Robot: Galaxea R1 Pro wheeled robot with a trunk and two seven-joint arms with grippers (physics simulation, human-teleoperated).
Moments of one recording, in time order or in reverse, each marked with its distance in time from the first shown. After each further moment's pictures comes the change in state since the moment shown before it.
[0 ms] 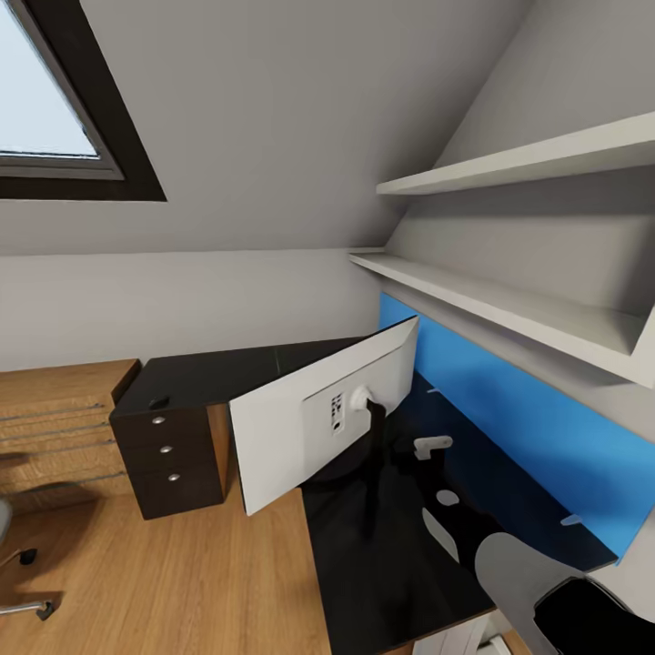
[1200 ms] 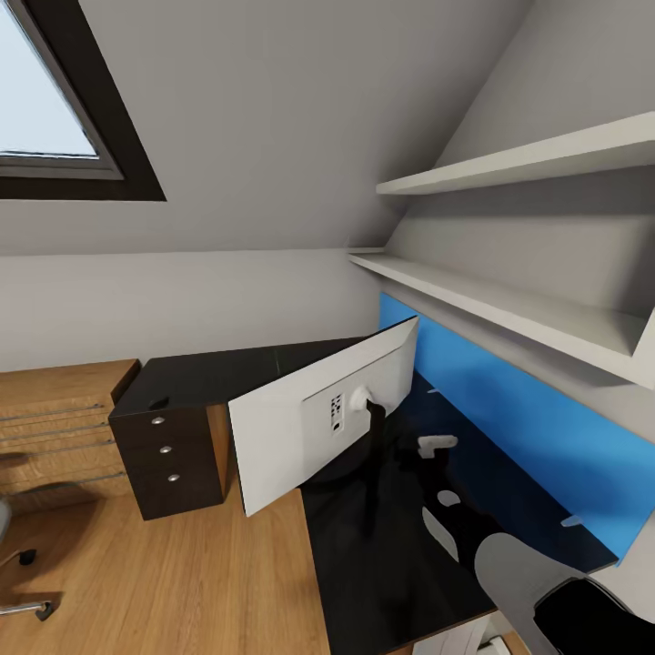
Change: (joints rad) left arm 0.000 0.000 0.000 0.000 0.000 -0.003 0.000; right arm 0.002 0.001 -0.017 -0.001 -0.019 -0.046 -0.037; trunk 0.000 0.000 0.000
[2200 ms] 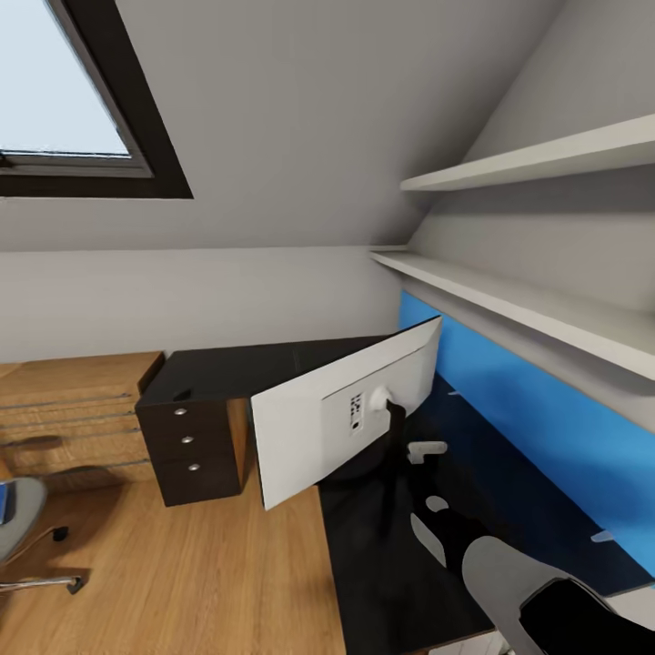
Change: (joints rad) left arm 0.000 0.000 0.000 0.000 0.000 0.001 0.003; right arm 0.002 0.050 0.000 0.039 -0.004 -0.006 -0.011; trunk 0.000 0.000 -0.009
